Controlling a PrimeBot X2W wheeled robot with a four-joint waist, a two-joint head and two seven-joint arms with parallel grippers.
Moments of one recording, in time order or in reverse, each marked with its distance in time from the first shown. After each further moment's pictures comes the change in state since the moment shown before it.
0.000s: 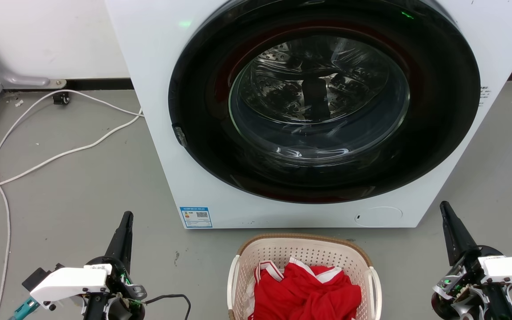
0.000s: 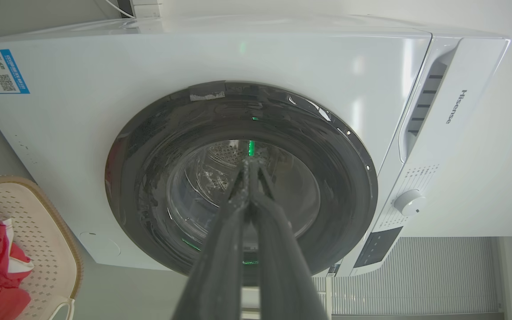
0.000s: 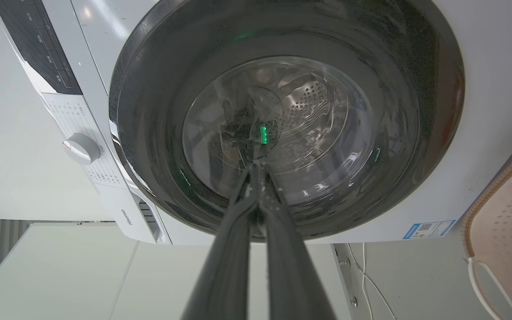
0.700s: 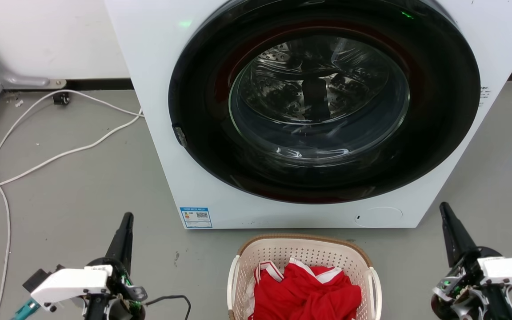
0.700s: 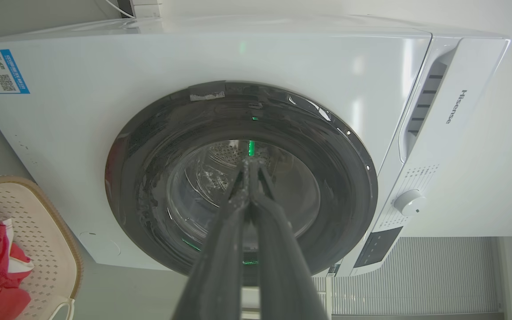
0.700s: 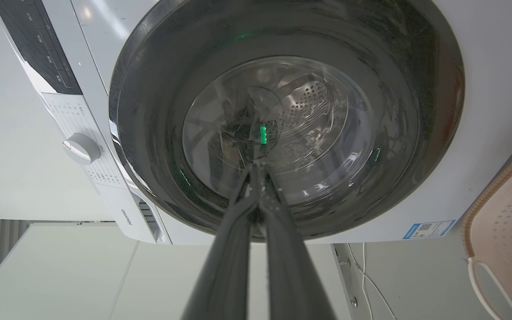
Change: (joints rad) left arm 0.000 0.000 0.000 0.000 0.000 0.000 0.000; right arm 0.000 0.000 0.000 0.000 0.000 0.000 0.000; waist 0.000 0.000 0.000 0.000
